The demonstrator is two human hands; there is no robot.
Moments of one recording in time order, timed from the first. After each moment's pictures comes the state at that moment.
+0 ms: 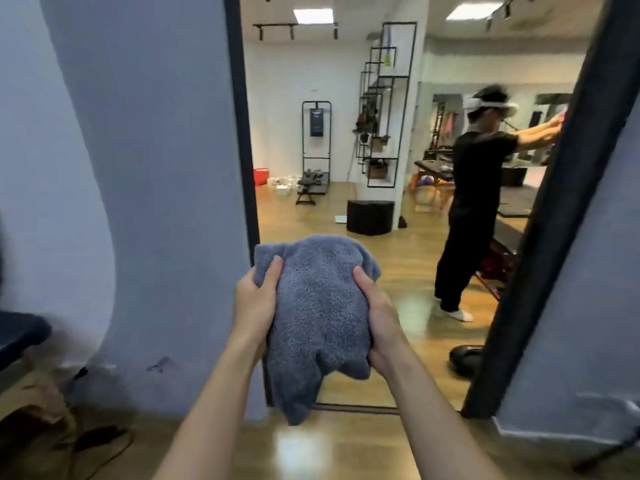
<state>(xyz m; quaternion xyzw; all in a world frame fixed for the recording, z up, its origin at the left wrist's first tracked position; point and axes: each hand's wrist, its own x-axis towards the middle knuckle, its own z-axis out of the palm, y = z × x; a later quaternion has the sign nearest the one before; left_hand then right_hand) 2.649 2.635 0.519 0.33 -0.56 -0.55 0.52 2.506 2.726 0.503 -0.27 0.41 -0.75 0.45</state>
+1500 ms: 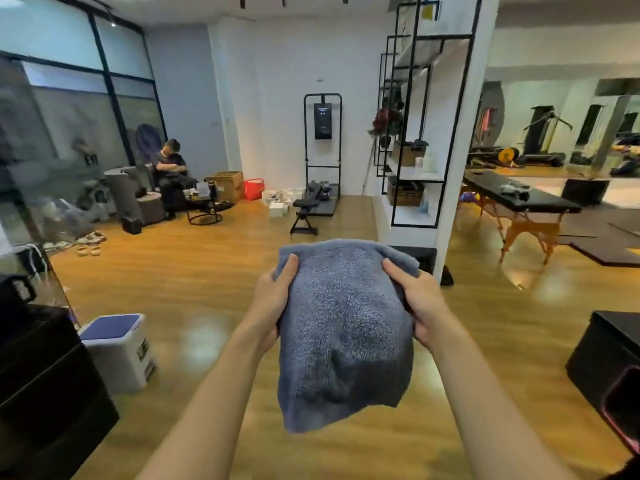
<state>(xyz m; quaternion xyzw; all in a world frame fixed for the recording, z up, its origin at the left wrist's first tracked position) 1.735 1.489 0.534 0.34 -0.54 -0.64 0.43 1.546 1.591 0.533 -0.30 0.52 -0.71 0.35</state>
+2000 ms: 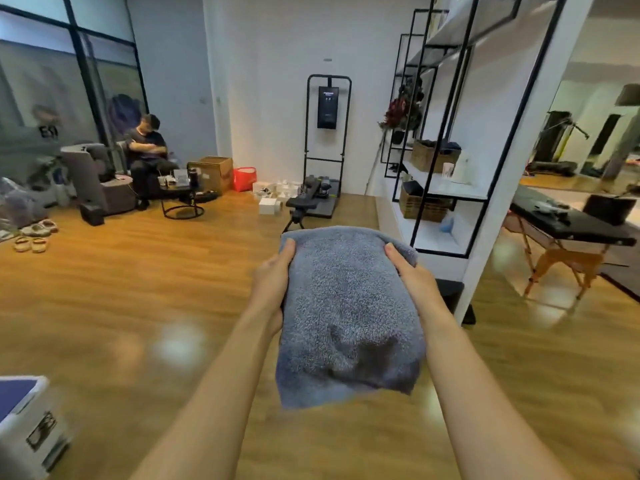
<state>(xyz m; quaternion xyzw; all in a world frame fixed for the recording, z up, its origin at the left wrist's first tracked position) 1.488 0.995 0.521 0.35 -0.46 -0.67 0.46 1.297 1.086 0.533 -0.30 0.64 -0.63 0.31</state>
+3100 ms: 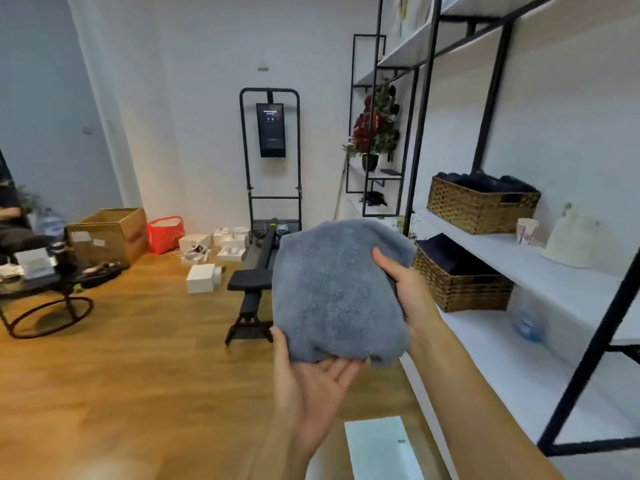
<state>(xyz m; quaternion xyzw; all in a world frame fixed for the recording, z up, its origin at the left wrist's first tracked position) 0.936 0.001 0.466 0.10 -0.17 -0.94 0.29 0.786 0.046 0.554 -0.25 0.45 -0.78 0.36</state>
